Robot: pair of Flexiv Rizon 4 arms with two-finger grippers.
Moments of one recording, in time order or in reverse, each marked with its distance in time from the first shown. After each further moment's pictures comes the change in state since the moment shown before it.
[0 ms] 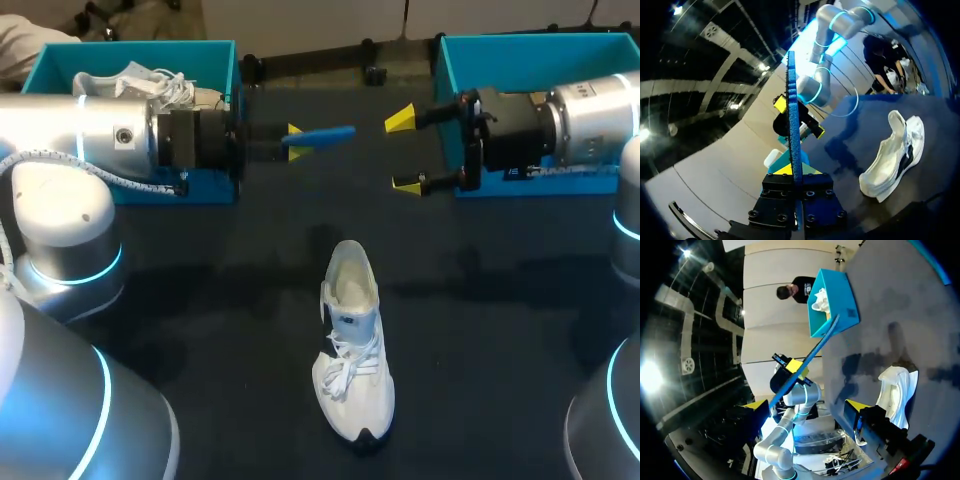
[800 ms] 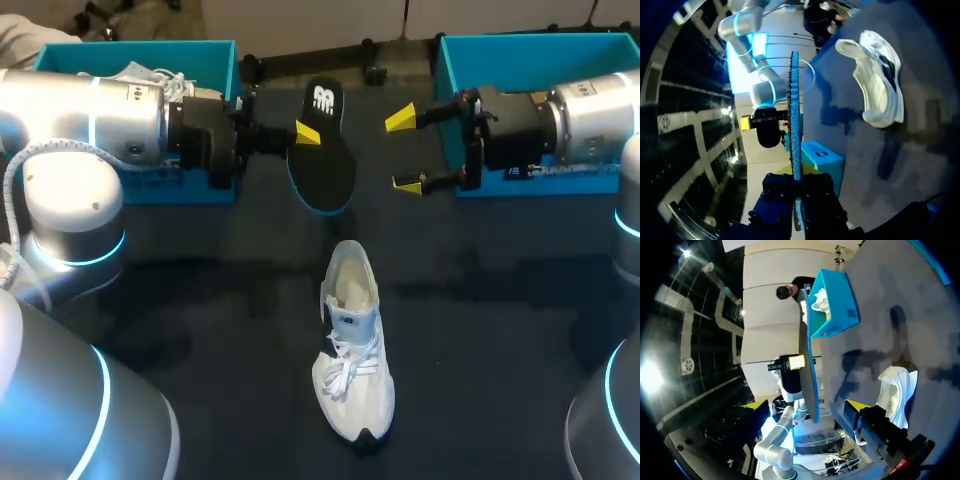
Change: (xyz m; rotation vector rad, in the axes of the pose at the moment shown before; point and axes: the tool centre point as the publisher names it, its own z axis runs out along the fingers) left arm -0.013 0.014 0.010 -0.020 0.081 0.800; right arm 0.001 0.000 -0.001 0.000 -0.003 0.001
